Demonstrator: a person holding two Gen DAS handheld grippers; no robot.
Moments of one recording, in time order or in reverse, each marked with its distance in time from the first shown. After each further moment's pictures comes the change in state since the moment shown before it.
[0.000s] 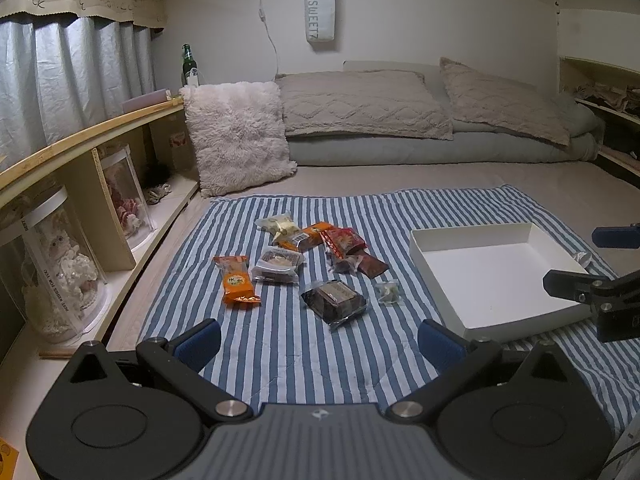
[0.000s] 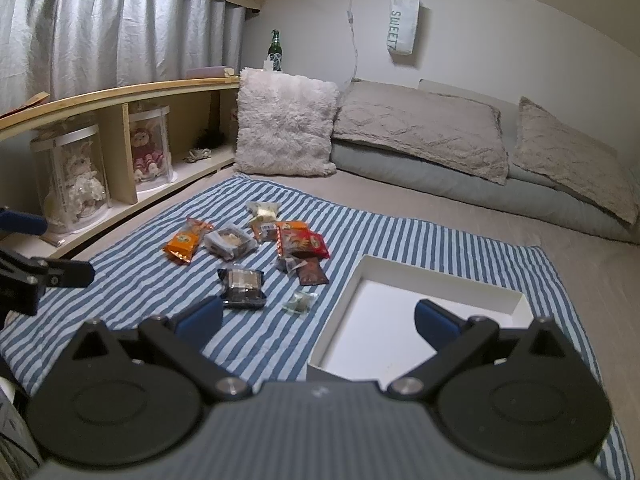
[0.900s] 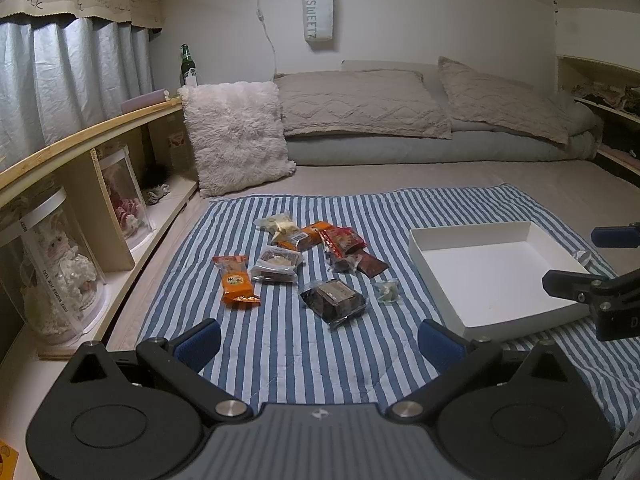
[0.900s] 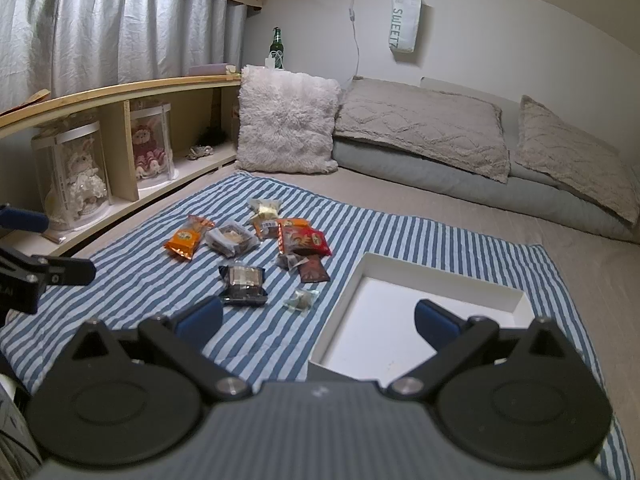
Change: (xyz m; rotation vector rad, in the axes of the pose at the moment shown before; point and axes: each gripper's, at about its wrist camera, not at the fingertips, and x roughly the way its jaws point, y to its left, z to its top) left arm 0.001 -0.002 0.000 0.001 0.001 0.002; right arm 0.002 0.000 0.000 -0.003 0.005 0.001
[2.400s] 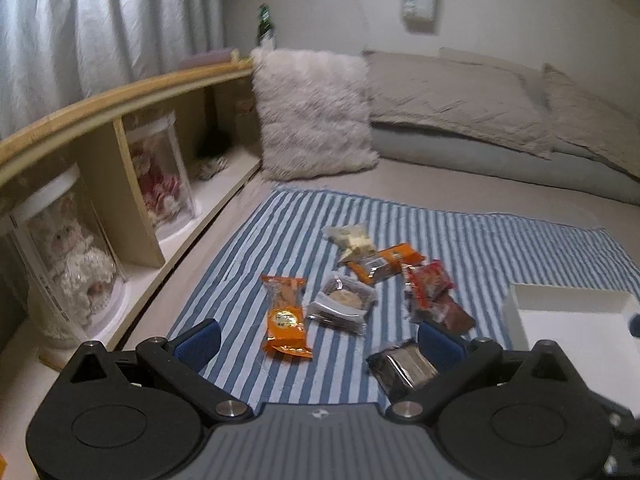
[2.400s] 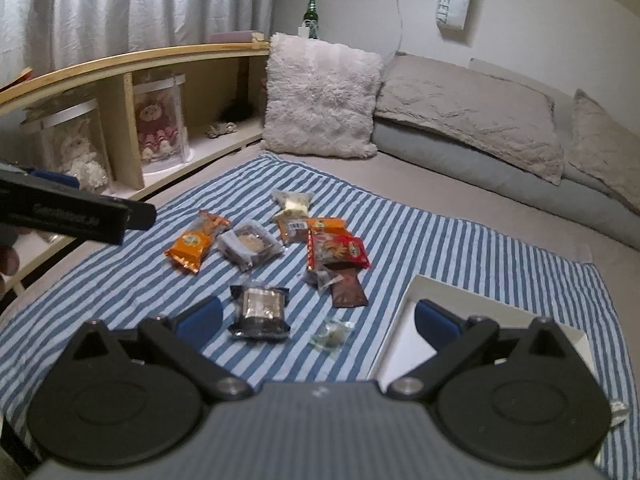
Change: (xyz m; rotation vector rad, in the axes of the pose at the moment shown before) left arm 0.141 0.051 0.078 -0.193 0.093 0.199; right arm 0.104 0.017 0.048 -0.050 0.088 0.087
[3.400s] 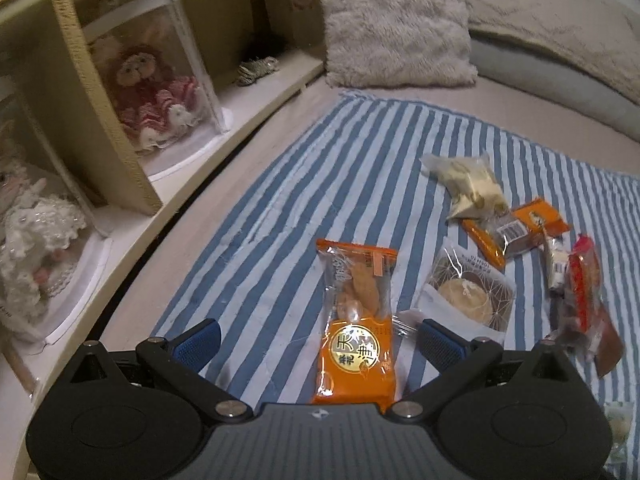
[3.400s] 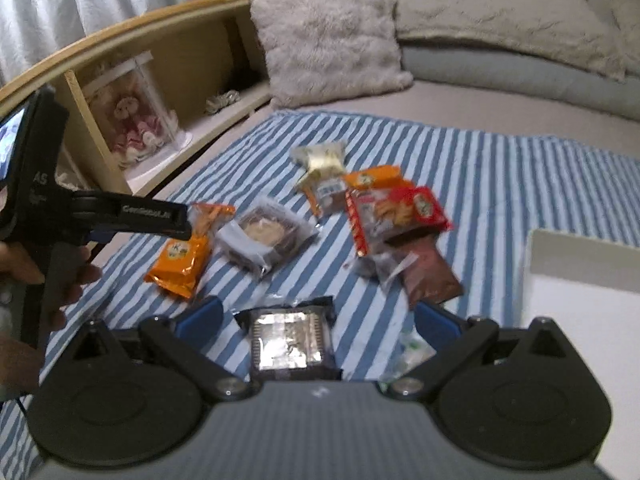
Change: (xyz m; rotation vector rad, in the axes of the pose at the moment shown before) left arm 0.198 0.030 0.016 -0.046 0.254 0.193; right arm 0.165 -0.008 0.004 0.214 0.140 0.215
